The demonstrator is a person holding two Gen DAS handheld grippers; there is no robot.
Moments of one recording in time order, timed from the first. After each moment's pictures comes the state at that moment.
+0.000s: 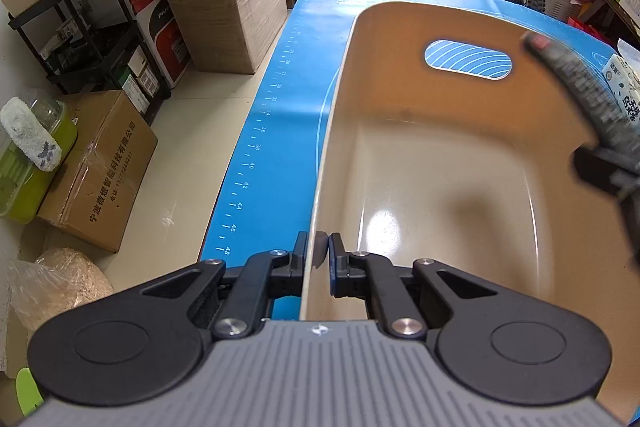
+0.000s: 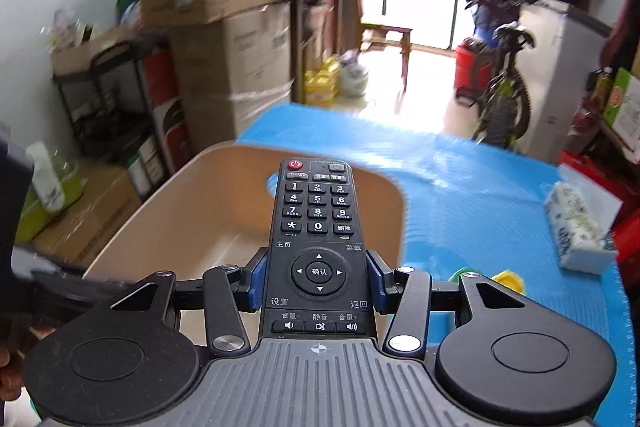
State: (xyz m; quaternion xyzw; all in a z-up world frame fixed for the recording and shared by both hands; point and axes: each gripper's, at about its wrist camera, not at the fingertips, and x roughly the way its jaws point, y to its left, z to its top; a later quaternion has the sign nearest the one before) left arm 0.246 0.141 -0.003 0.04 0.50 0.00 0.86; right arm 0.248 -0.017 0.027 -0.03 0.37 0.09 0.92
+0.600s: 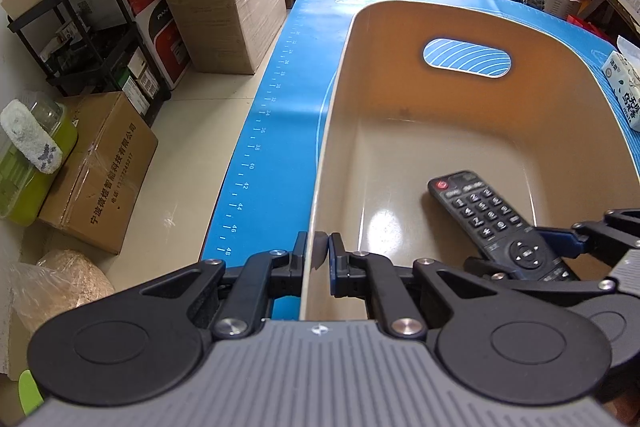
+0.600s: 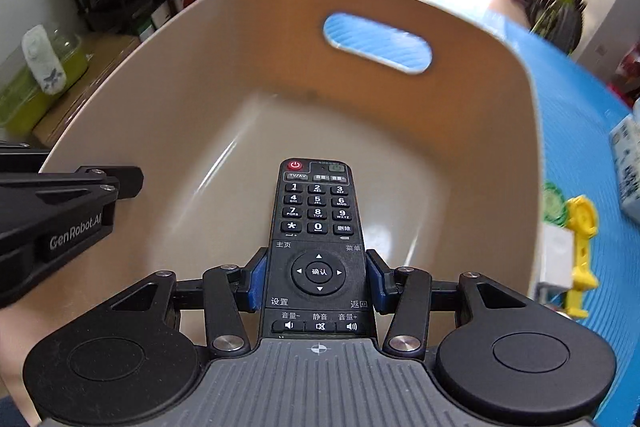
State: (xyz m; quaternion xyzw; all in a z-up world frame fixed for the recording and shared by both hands) left arm 0.245 0.140 -0.003 0.04 0.50 0.00 0.86; right arm 0.285 0.022 -0.040 -0.07 0.55 0.11 0.82
